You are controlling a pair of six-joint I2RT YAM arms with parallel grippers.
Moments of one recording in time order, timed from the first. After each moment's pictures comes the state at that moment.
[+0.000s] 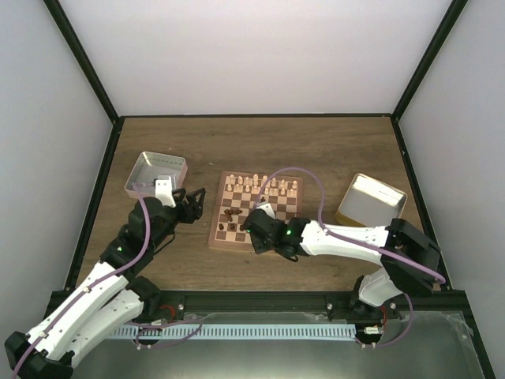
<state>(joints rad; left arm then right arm) -0.59 0.63 0.56 -0.21 -0.14 -0.49 1.11 1.49 0.88 -0.46 0.30 0.65</state>
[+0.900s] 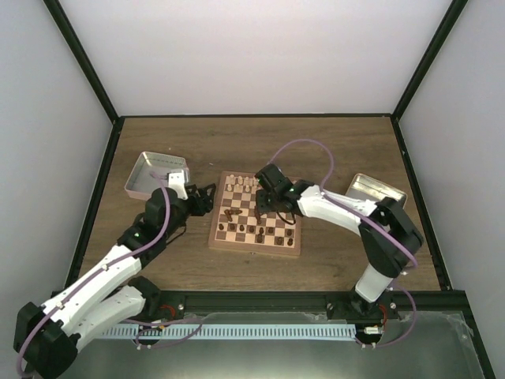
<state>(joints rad) -0.59 0.81 0.56 -0.08 -0.12 -0.54 0.78 1.63 1.08 -0.42 0.13 0.59</state>
